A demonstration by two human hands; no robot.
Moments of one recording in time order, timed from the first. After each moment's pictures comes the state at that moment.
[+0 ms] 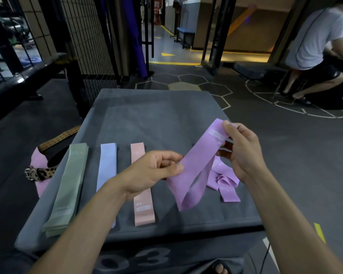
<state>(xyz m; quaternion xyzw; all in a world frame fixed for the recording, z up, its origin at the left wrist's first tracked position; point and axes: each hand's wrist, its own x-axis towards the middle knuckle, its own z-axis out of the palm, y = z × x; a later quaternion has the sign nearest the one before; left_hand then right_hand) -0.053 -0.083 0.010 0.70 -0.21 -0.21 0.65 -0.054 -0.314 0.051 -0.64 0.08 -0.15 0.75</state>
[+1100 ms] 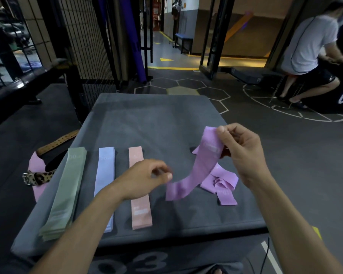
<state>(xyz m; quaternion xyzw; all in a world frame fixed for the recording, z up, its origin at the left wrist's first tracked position) -0.041 -0.069 -0.009 0.87 -0.24 -0.09 0.41 -0.065 -0.325 0.053 -0.72 -0.05 -0.19 0.66</state>
